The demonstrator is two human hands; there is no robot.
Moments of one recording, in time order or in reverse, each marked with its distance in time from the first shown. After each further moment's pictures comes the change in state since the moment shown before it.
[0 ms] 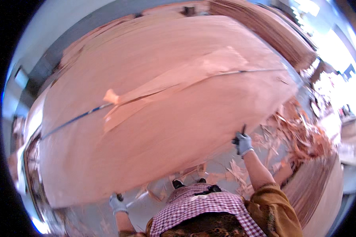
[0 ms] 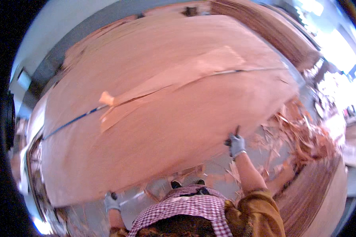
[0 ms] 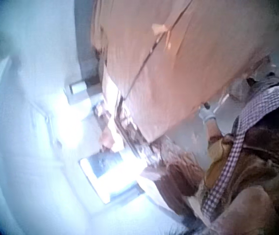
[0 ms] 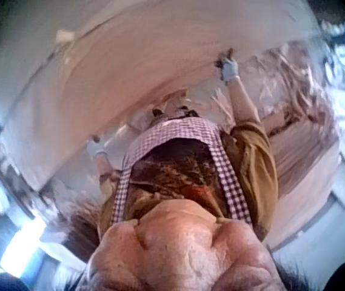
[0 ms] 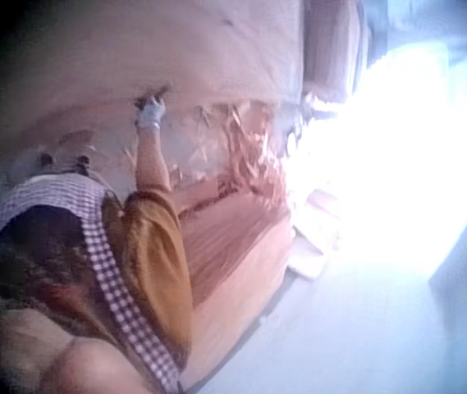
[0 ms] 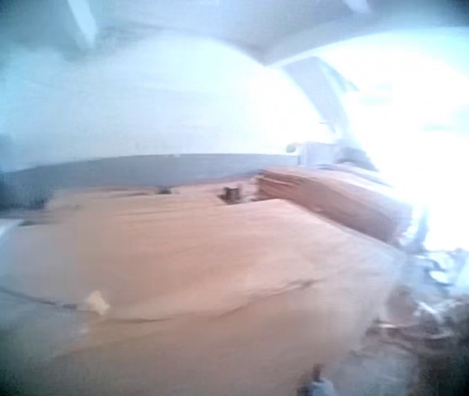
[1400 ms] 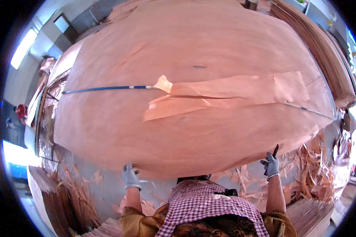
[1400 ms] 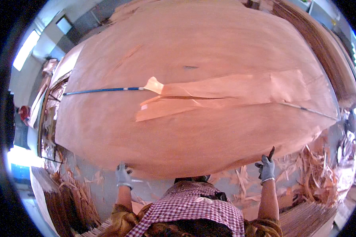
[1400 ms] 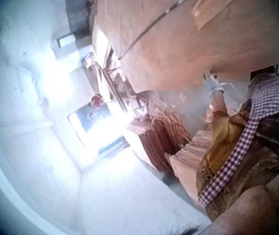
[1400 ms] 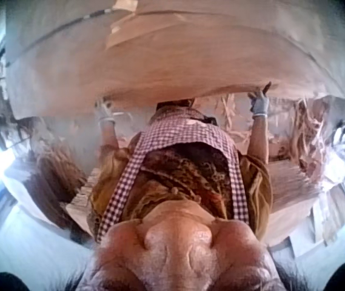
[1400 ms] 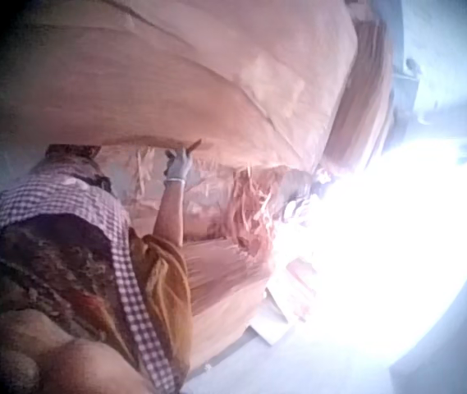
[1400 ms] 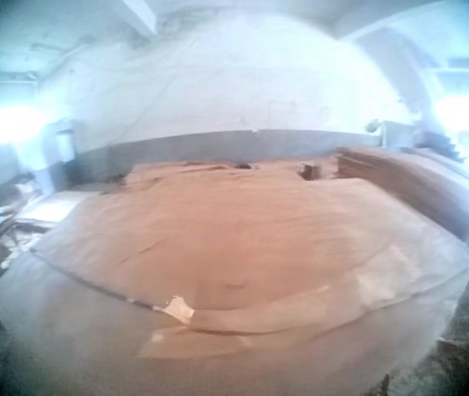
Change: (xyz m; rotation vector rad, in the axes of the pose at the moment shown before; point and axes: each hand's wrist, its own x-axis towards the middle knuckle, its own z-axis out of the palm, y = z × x) left_hand 0.023 0.107 0.047 -0.185 0.148 -0.286; right_hand 0.009 -0.028 0.046 -0.272 -0.073 0.227
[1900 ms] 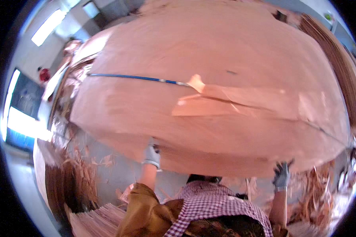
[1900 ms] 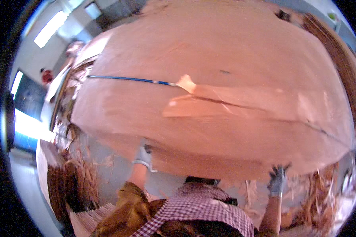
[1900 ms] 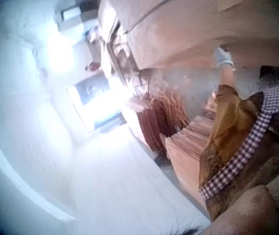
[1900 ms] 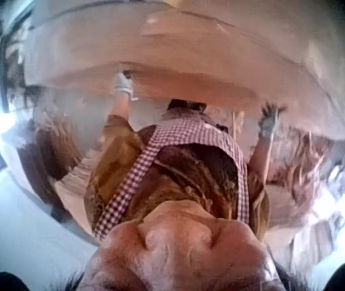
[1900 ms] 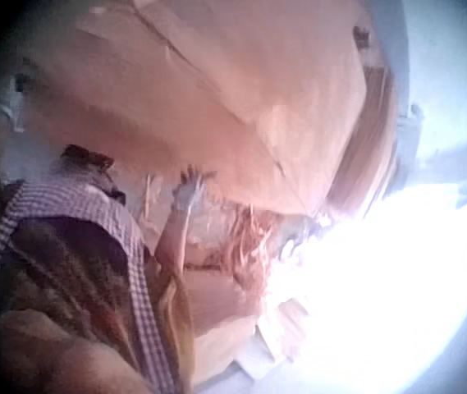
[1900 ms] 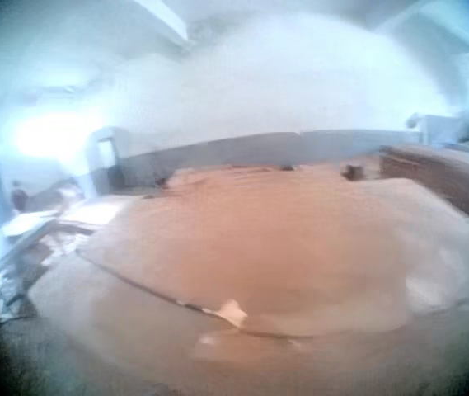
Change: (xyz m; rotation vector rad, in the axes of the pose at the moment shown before) left_hand 0.029 0.024 0.043 -0.185 -0.121 -0.042; right_hand -0.029 -0.013 0.029 0.177 -0.032 -0.093
